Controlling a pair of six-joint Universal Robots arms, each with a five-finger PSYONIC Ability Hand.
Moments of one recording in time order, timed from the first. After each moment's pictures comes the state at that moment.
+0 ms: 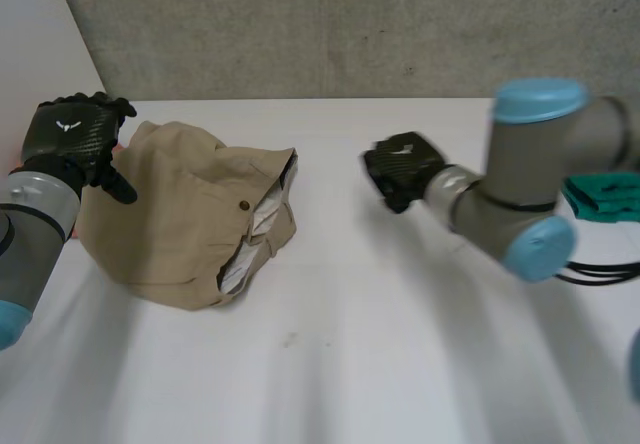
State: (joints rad) left arm 4.55 -1.73 -1.70 3.42 -1.54 3.39; right arm 2.09 -0.73 0.84 0.18 1.29 2.75; left_hand 0.32 0.30 0.31 0.30 0.12; right_hand 1.00 1.18 1.18 1.19 1.00
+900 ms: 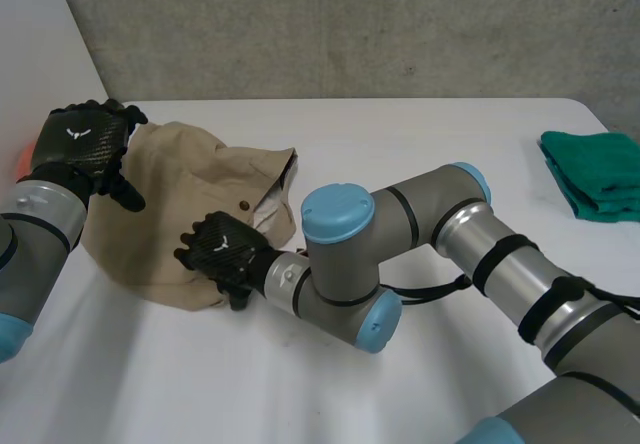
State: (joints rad) left arm 4.53 -1.71 -1.74 3.42 -1.51 3.39; right arm 2.42 -0.31 0.37 0.18 1.08 2.63; left_hand 0.32 0.30 0.31 0.30 0.12; right_hand 0.28 0.33 0.33 0.33 0.16
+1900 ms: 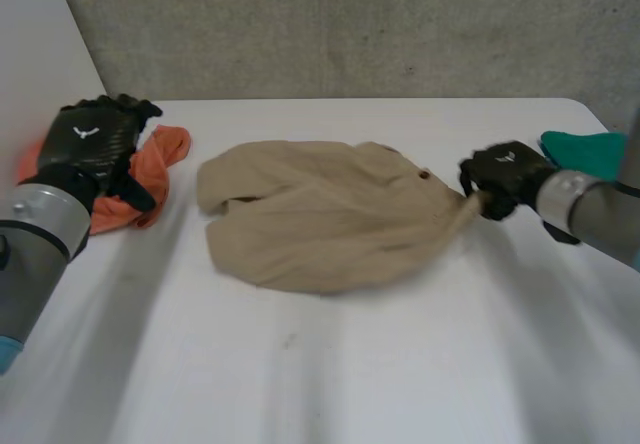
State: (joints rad) left arm 4.51 -1.65 -1.77 3.41 -1.47 3.35; right arm 1.73 -0.90 1.12 0.19 1.12 2.61; left_hand 0.28 0.27 0.27 0.27 0.08; right_hand 0.96 1.18 1.18 1.19 0.99
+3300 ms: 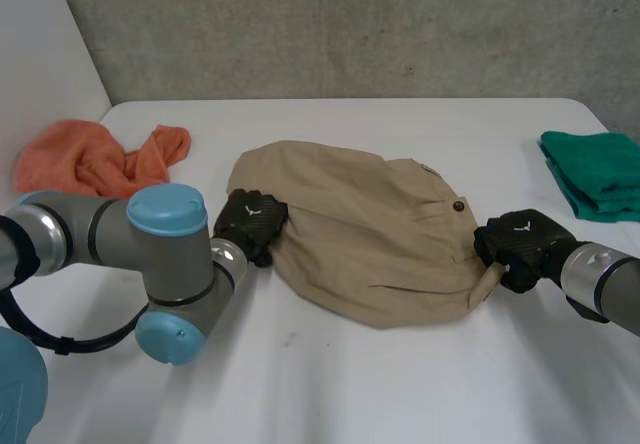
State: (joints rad) left arm 4.18 -2.36 -1.32 3.39 -1.57 3.52; right arm 1.62 -1.10 1.63 0.06 1.08 2.52; left_hand 0.82 0.81 0.81 0.81 0.62; right_hand 0.96 1.18 1.18 1.19 1.00
